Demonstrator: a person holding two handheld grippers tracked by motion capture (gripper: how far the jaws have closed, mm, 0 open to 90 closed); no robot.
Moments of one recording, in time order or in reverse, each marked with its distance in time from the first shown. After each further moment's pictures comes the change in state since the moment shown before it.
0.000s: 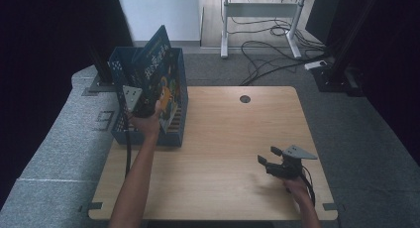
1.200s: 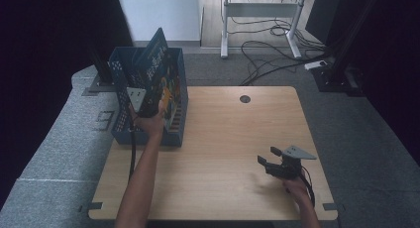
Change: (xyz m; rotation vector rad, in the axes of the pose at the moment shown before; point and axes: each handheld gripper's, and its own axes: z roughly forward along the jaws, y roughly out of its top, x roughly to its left) left arm -0.003 -0.017 0.014 -0.013 0.070 0.012; right arm 0.000 -0.002 0.001 0.009 -0.009 -0.001
